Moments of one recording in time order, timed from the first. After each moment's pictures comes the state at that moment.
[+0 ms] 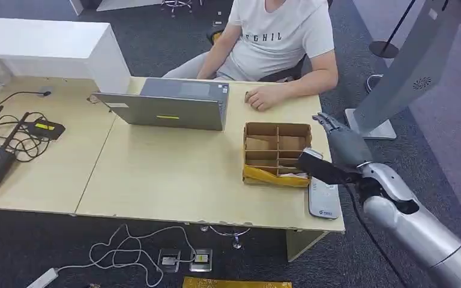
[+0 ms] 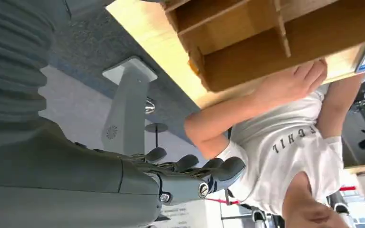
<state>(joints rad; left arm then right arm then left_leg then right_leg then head) -0.16 0.19 -1.19 -0.16 1.28 0.38 -0.03 -0.63 -0.60 0.84 -1.42 0.47 -0.09 0.15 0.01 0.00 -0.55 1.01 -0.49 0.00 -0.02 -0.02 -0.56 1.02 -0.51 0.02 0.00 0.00</state>
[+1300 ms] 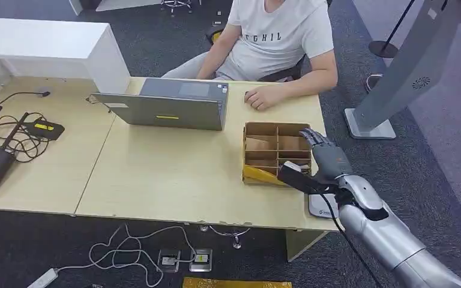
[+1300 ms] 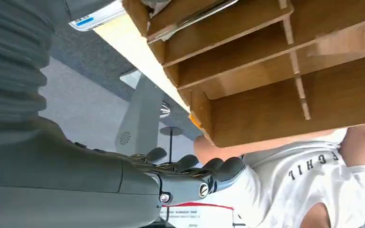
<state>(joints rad) -0.16 0.18 -1.19 -0.16 1.27 0.41 -0.01 -0.57 -0.44 0.80 -1.21 0.65 -0.12 0.13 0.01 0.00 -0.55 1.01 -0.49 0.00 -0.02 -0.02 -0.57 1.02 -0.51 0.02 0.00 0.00</state>
